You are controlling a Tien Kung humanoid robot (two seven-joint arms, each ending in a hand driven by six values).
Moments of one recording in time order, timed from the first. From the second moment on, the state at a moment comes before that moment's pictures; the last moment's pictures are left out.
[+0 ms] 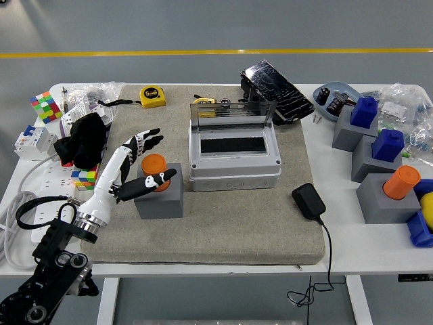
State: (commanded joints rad) left arm -0.07 0.09 -1.18 -1.28 1.46 0.13 -0.41; right arm 0.06 -0.06 1.53 0.18 -1.54 0.07 -0.26
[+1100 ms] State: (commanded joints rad) left arm -0.14 0.03 -1.05 -1.16 1.27 0.22 -0.57; right arm 0.06 -0.06 1.53 0.18 -1.54 0.07 -0.26
